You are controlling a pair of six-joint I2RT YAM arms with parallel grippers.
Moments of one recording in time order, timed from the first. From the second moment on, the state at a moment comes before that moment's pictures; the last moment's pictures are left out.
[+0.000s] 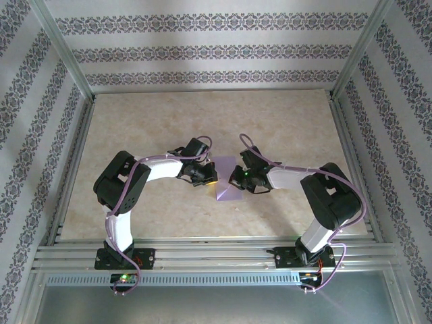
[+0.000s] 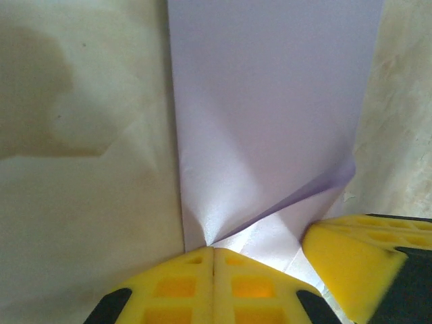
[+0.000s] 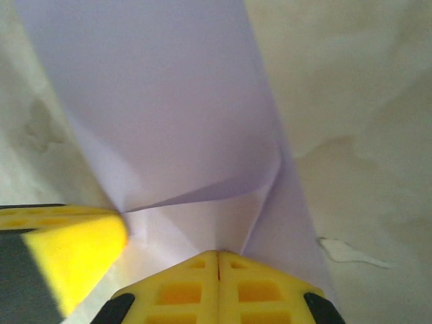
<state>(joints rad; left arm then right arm) -0.57 1.92 1.08 -0.23 0.46 -0.80 0.54 1.67 0.76 -0.12 -0.32 0.99</state>
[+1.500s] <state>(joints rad) -0.73 1.79 1.03 -0.39 0.37 -0.83 0.54 1.69 0.75 -0.07 -0.33 1.04</state>
